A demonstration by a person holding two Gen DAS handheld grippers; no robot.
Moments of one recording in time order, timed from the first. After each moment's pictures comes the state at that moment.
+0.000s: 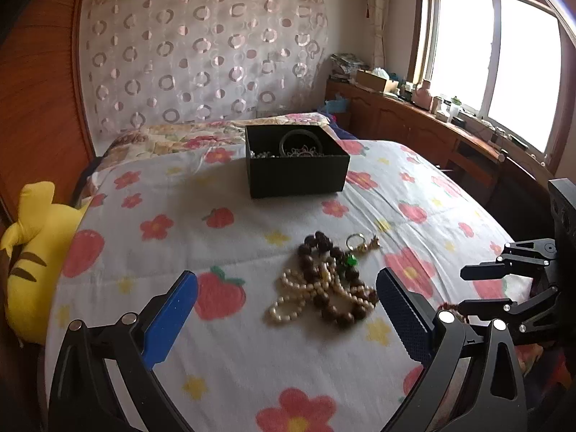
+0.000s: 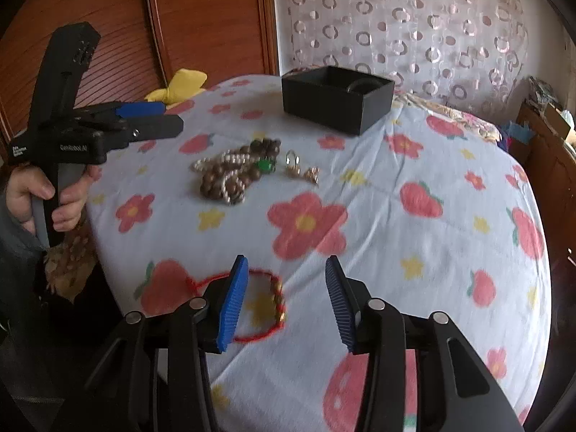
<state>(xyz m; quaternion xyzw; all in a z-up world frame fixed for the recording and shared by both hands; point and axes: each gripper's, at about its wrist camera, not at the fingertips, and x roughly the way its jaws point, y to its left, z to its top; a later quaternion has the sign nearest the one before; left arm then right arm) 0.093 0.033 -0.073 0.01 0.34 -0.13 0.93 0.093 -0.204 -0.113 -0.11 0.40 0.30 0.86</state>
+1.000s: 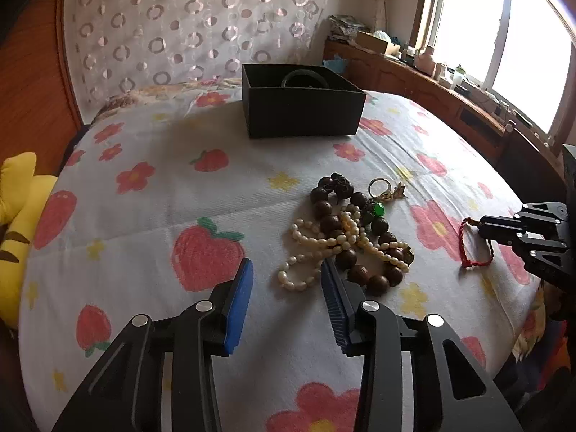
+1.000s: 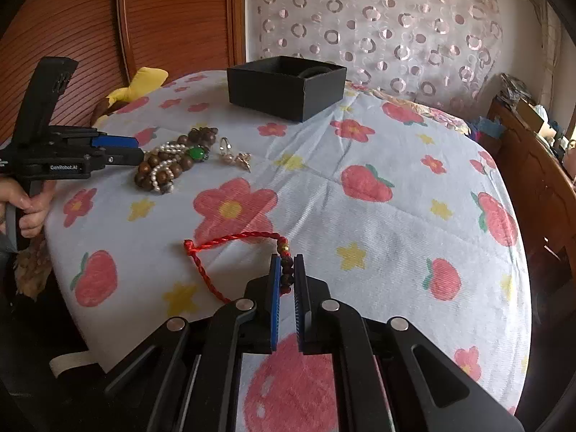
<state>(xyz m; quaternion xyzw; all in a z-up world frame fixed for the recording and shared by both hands) 0.122 0.035 -0.119 0.02 0.41 -0.15 0.90 0.119 -0.234 -0.129 -0.12 0.39 0.24 0.88</state>
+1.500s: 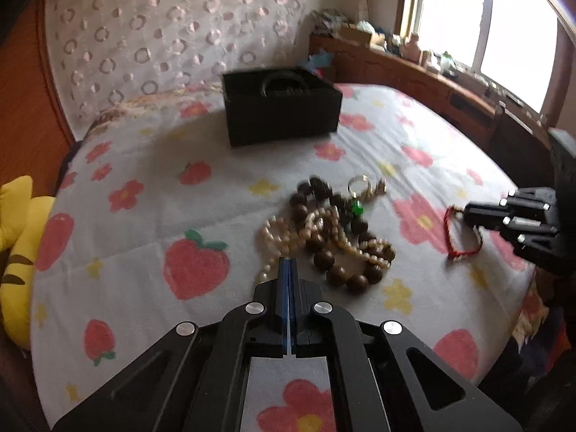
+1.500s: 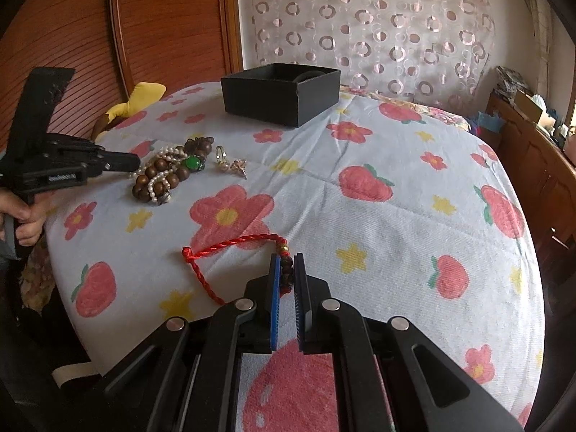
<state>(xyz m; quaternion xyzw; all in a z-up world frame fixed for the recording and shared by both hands) 0.114 0.023 -0.104 0.05 0.40 -0.16 0.90 0.120 -0.239 -0.132 -0.09 0.38 0.24 0.89</state>
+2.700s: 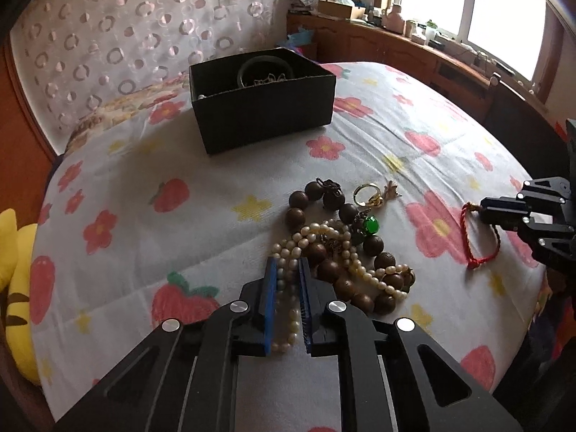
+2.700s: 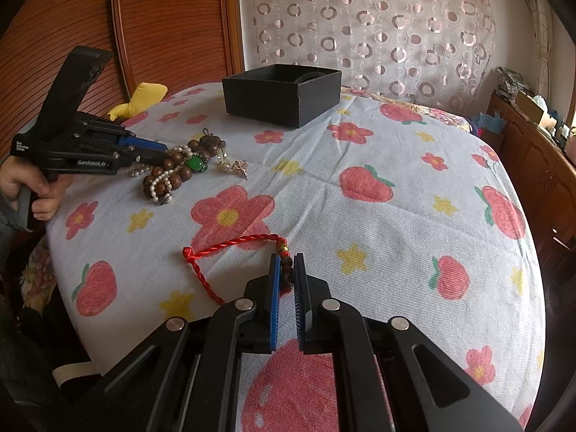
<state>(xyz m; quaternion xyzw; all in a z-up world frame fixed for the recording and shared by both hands) 0.156 0.010 -0.112 0.10 0.45 -0.19 0.87 0.120 -0.238 -0.133 -0.09 0.38 0.24 0.89</state>
